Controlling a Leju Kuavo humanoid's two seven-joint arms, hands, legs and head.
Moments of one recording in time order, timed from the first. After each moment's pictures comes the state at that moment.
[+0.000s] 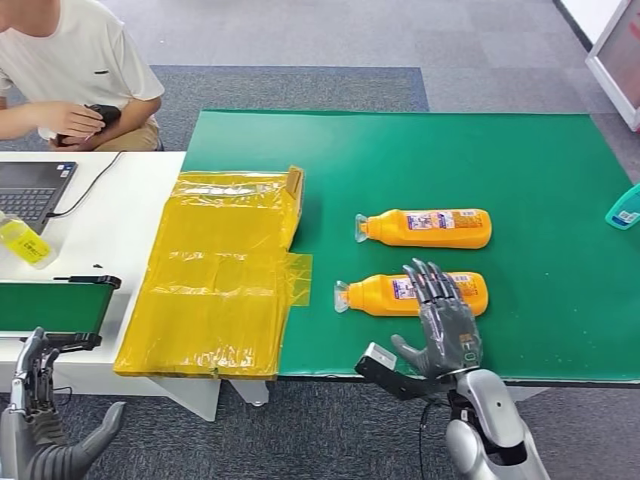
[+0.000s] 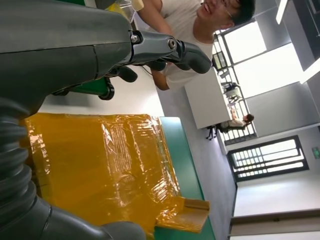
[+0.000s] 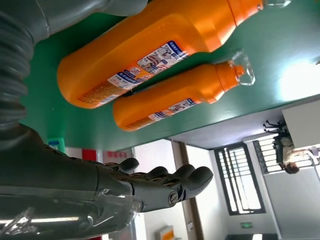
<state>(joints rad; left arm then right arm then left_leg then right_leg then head) 0.48 -0.36 0.30 -1.97 -0.29 -0.16 -0.70 0.01 0.02 0.12 -1.60 1.21 -0.15 -0.18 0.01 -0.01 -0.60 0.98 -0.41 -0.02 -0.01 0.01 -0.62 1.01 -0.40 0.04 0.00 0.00</state>
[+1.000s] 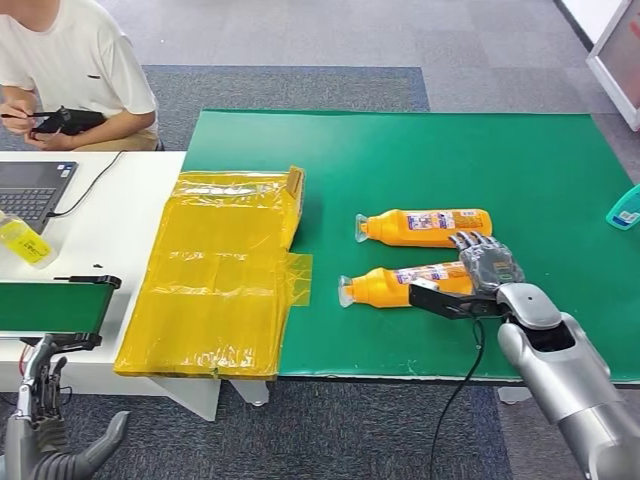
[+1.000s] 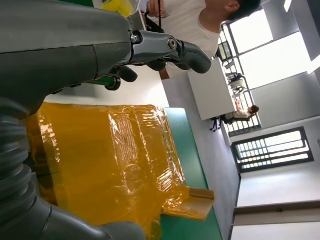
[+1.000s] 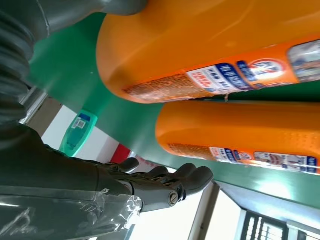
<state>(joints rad) 0.51 -0.36 0.29 -1.97 -0.29 -0.21 -0.70 -0.48 -0.31 0.34 -1.16 1.08 0.19 0.01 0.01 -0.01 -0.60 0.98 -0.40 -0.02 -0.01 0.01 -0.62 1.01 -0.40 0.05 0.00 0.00</state>
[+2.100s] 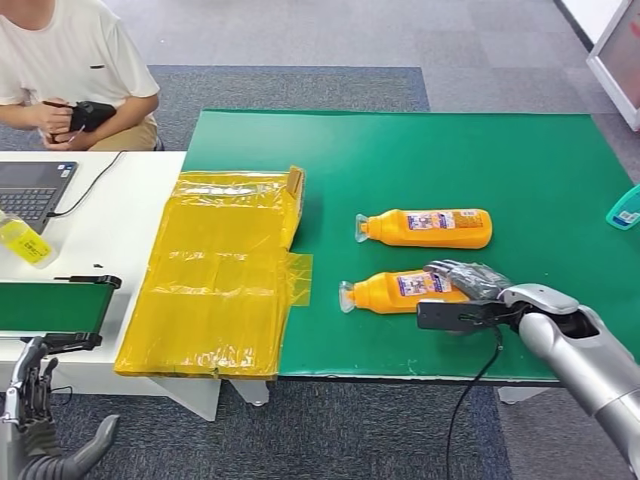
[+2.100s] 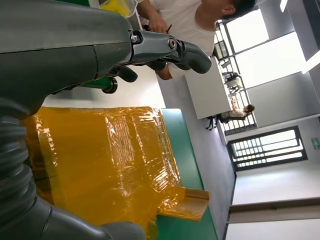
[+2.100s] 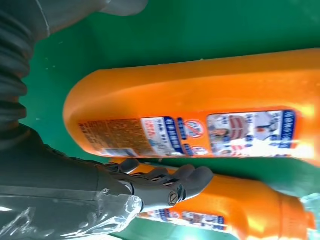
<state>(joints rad) 0.51 -0.36 0.33 -2.00 -0.26 -0.26 -0.70 -0.59 -0.48 0.61 -1.16 0.58 0.39 -0.18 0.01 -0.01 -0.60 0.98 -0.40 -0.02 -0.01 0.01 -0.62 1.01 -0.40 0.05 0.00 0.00</state>
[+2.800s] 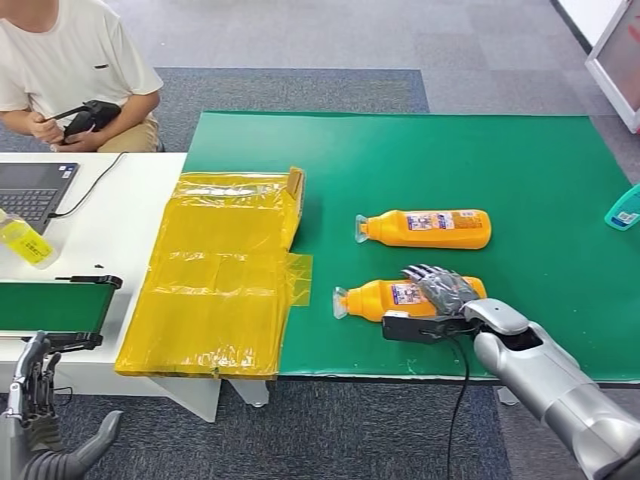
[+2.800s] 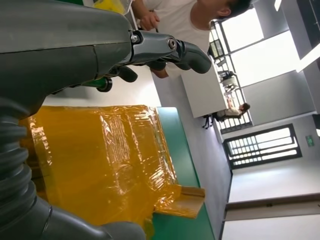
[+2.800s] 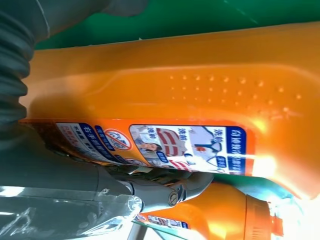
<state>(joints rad) 0.50 -0.36 0.32 -2.00 -0.27 -0.27 -0.70 -0.61 -0.33 0.76 -0.92 0.66 0.12 -0.14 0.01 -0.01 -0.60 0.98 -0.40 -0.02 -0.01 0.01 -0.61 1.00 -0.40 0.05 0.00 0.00</state>
